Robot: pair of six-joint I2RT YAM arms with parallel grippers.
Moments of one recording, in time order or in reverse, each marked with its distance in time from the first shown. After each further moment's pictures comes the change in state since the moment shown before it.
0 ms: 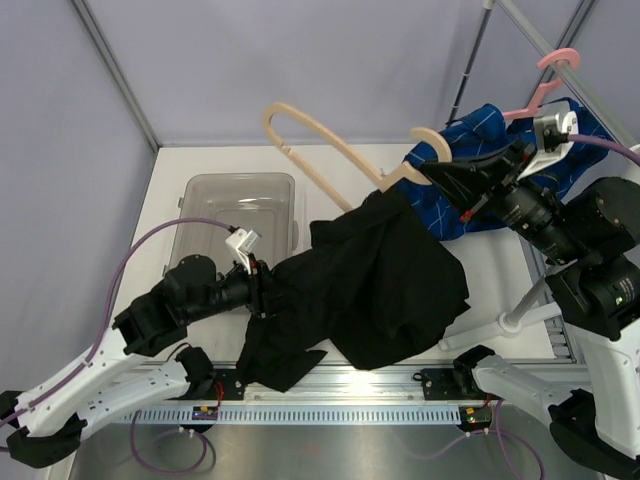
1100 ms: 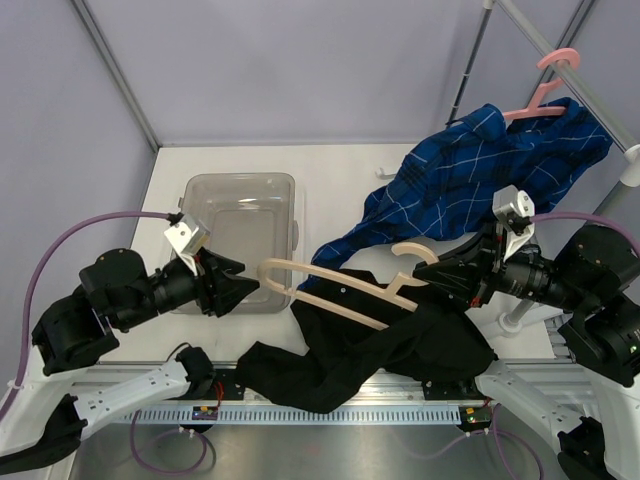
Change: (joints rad) left arm 0.002 0.042 0.498 -0.424 -0.087 0.367; right arm -0.004 -0.227 -0.223 -0.315 -0.422 -0.097
